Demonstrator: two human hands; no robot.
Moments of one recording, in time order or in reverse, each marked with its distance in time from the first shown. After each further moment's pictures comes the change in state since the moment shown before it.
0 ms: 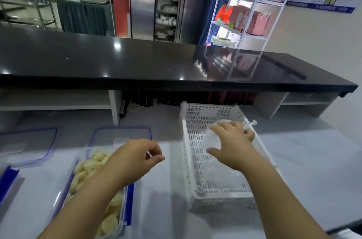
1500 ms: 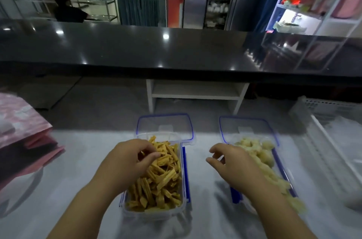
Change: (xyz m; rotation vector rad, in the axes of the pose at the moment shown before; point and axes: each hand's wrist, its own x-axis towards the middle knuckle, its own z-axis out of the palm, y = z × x) left_hand -0.194 -0.273 -0.202 0.035 0.194 -0.192; right_hand -0.035 -0.378 0.077 0.381 -0.150 -0.172
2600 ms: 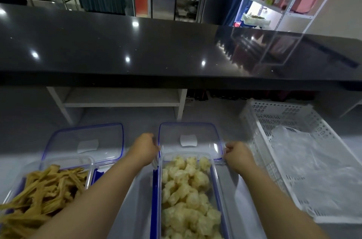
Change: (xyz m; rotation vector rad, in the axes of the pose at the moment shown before) left_hand 0.190 0.104 0.197 -0.108 -0.246 -0.334; right_hand 0.082 0.237 -0.049 0.265 0.112 0.588
